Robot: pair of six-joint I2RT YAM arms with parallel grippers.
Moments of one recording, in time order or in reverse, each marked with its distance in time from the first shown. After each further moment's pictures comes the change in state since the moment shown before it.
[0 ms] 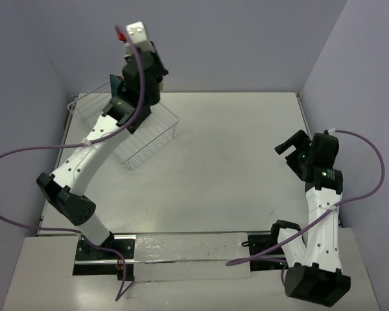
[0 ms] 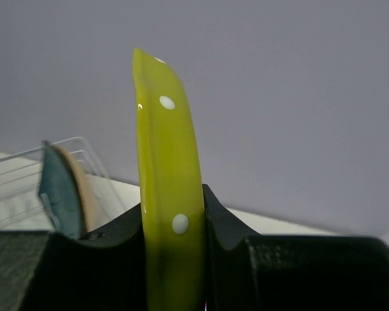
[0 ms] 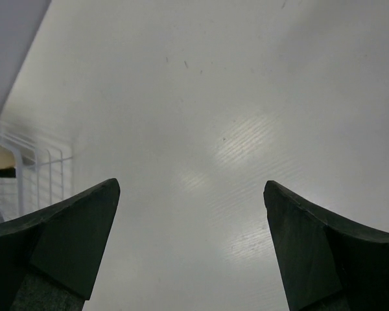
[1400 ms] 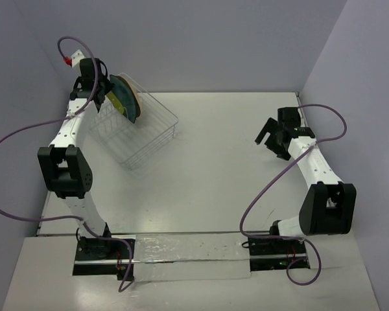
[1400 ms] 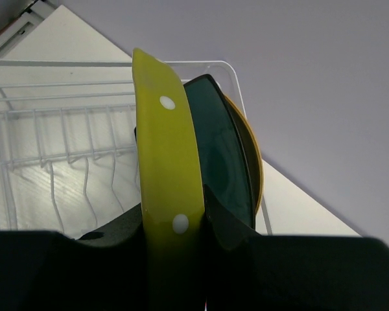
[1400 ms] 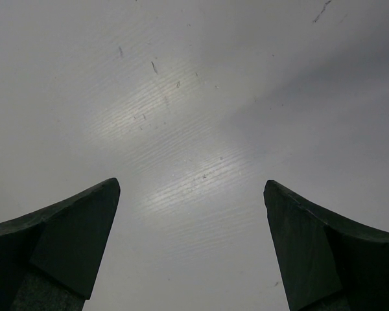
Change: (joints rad) left arm 0.631 0.223 -0.137 -0.157 0.446 -0.383; right arm 0.250 0.557 0.164 0.123 0.207 -0.093
